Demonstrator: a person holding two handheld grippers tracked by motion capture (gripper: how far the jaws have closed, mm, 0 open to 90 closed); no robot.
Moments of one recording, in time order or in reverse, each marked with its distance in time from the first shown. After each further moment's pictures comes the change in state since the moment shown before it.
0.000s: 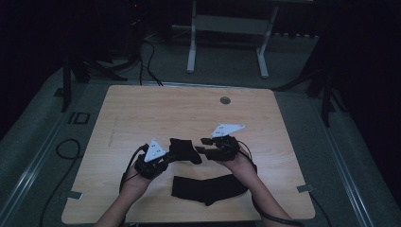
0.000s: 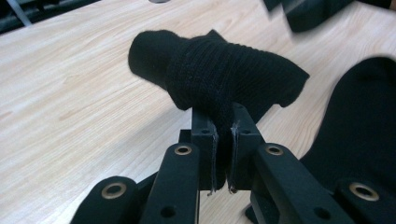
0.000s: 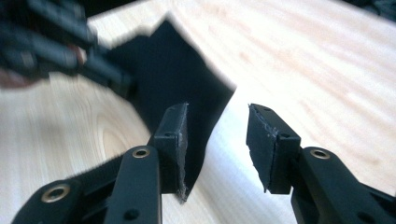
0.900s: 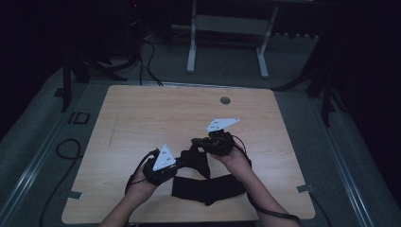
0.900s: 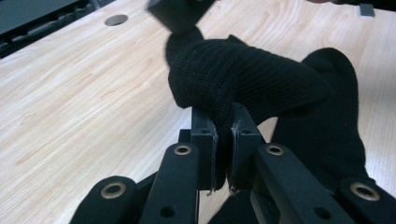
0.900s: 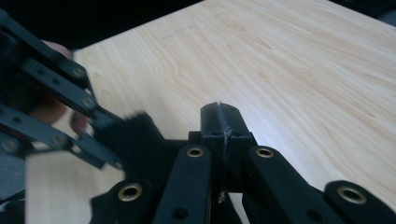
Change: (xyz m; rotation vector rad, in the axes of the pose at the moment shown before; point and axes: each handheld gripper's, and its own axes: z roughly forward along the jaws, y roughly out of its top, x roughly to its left) left arm -0.025 0.011 -0.001 -0.031 -0.074 0.102; right arm 0.001 0.020 0.007 -0.009 0.073 0.012
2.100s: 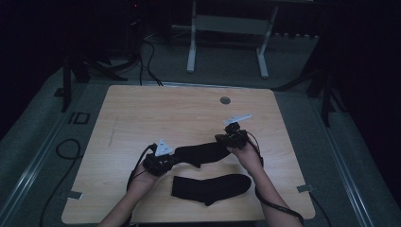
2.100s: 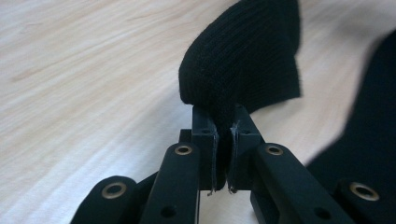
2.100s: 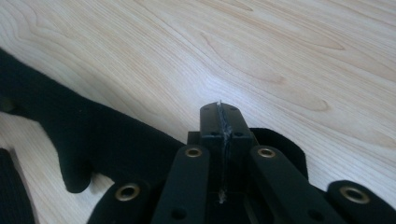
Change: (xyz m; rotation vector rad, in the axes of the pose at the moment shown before) left arm 0.038 -0.031 0.041 0.160 0.056 -0.193; right arm -0.081 -0.050 0.006 0.167 -0.236 0.223
